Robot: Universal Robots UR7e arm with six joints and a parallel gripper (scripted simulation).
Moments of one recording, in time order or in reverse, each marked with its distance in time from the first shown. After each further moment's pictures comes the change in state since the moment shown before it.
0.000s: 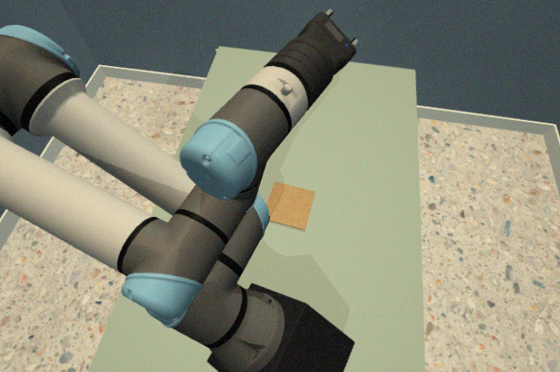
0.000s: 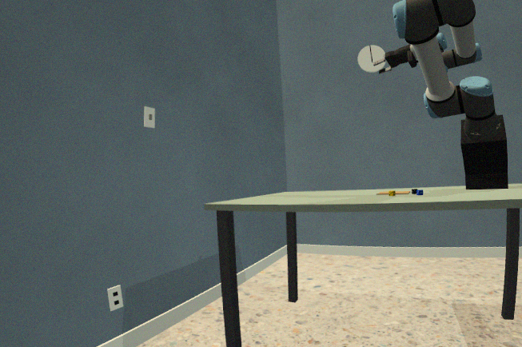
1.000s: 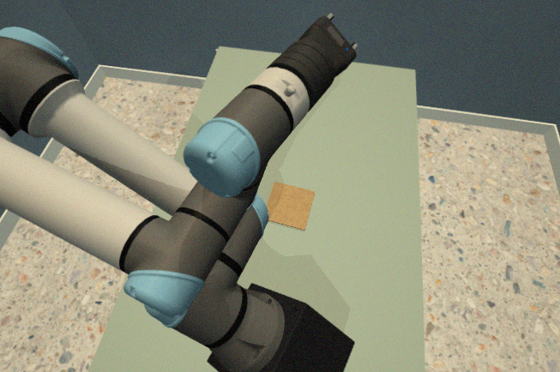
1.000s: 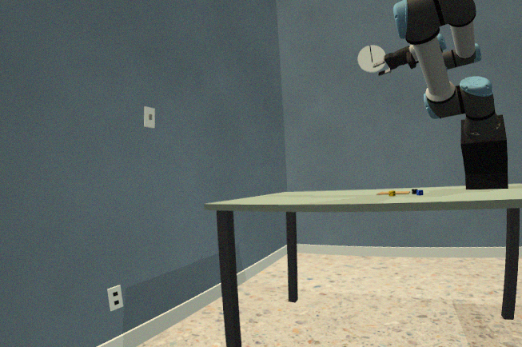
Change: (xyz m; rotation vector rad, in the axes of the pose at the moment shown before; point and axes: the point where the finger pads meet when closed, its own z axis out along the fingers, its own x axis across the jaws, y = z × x) arm -0.005 -0.008 0.005 0.018 -0.014 0.030
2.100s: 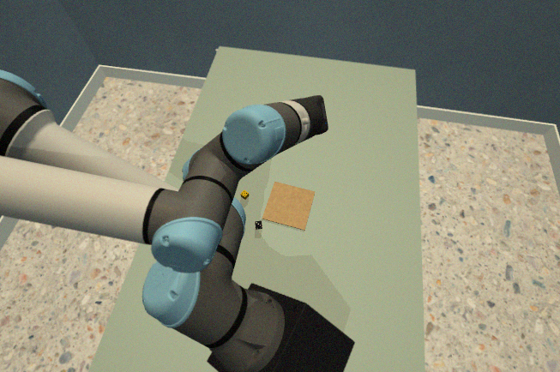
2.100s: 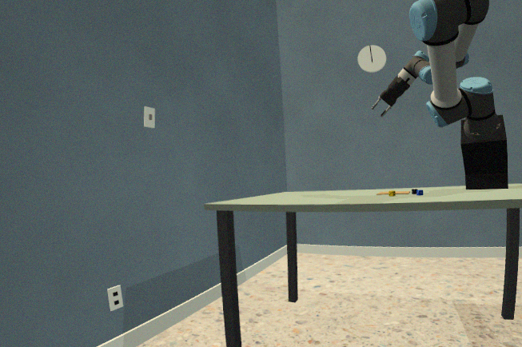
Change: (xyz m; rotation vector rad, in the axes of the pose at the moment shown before) arm -0.087 -0.193 0.033 0.406 -0.399 0.407
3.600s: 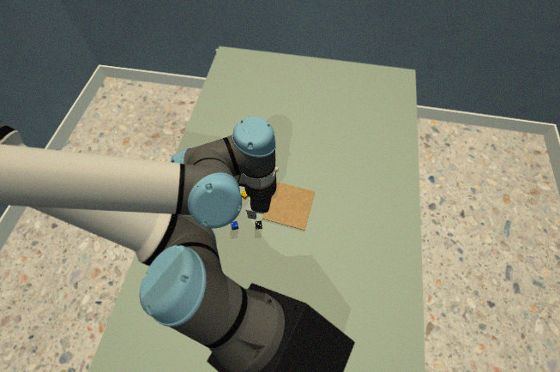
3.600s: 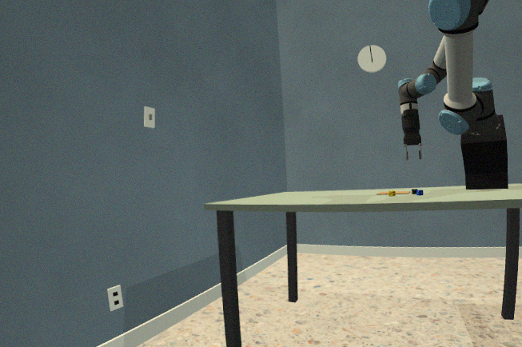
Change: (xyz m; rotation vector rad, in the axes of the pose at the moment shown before) arm -0.207 -0.210 0.009 0.426 -0.801 0.189
